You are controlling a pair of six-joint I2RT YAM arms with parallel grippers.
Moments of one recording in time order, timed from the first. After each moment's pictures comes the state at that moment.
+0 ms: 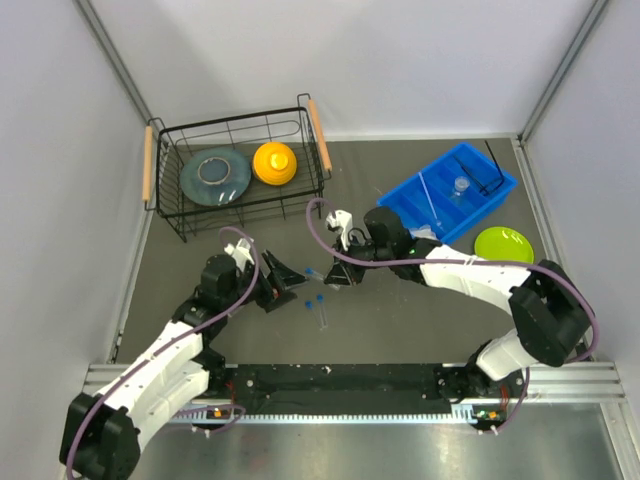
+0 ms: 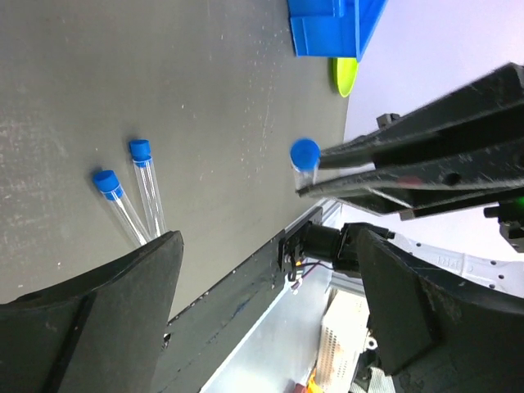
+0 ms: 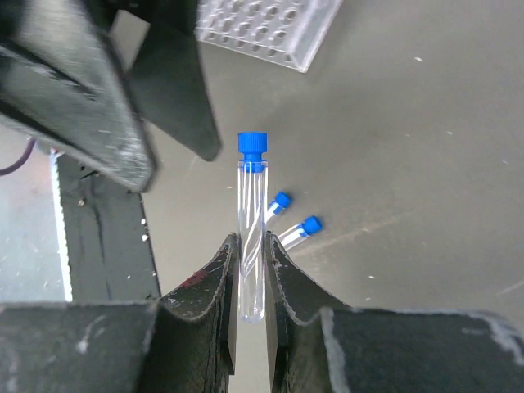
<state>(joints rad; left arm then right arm) -0.38 0.73 0.31 -0.02 0.51 -1.13 0.78 1.49 0.89 0.01 -0.59 0.08</state>
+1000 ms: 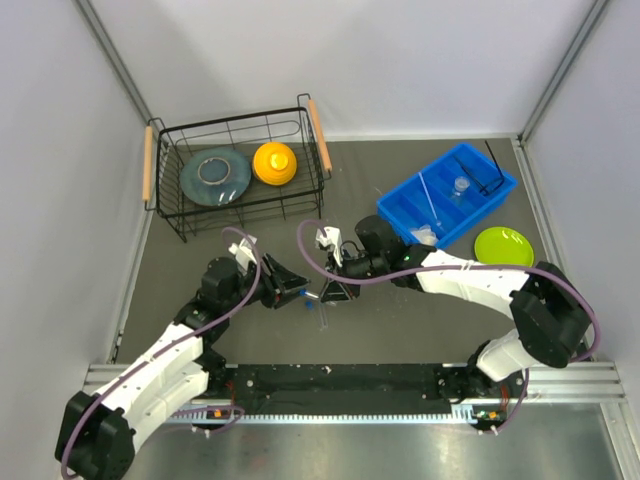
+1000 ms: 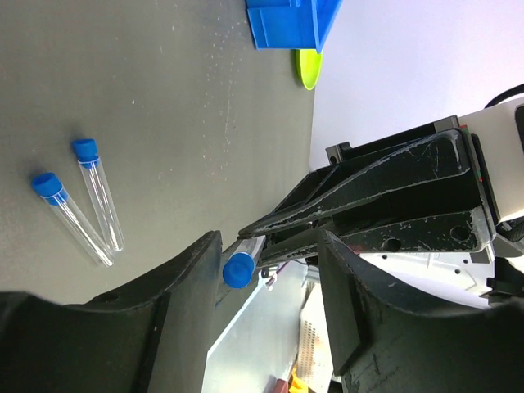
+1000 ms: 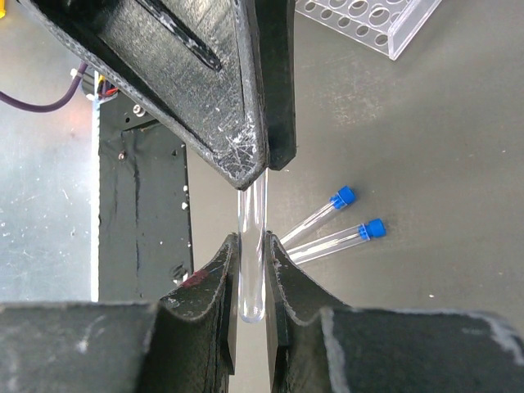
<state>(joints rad) -0.46 0.74 0.30 0.10 0.50 -1.22 0.85 1.48 0.89 -0.05 -0.70 -0.03</state>
